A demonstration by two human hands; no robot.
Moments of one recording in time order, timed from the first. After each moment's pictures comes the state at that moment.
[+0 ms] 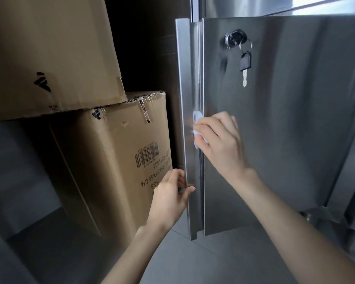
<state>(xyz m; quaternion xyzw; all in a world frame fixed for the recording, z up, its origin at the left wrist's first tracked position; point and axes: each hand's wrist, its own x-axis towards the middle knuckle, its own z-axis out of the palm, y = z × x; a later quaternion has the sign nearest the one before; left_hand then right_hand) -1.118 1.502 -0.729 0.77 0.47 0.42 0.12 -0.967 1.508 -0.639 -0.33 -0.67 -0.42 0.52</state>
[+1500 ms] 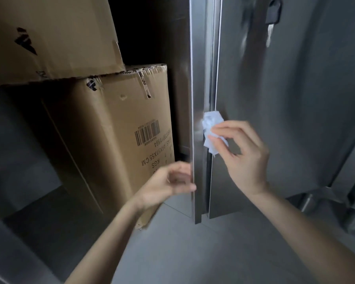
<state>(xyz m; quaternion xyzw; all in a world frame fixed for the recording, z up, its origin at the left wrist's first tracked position) -1.151 1.512 -0.738 0.76 0.34 0.30 0.47 -0.963 1.481 -0.702 -0.34 -0.64 -0.22 0.65</state>
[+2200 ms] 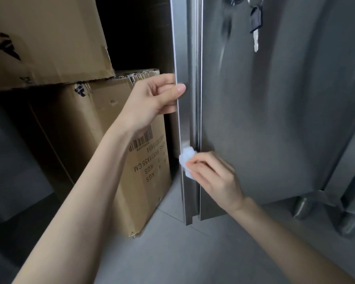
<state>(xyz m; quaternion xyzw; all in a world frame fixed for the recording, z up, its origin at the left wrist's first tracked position) -1.125 1.541 -0.596 0.74 0.24 0.48 0.40 -0.965 1.499 -0.744 -0.30 -0.74 -0.26 0.54</state>
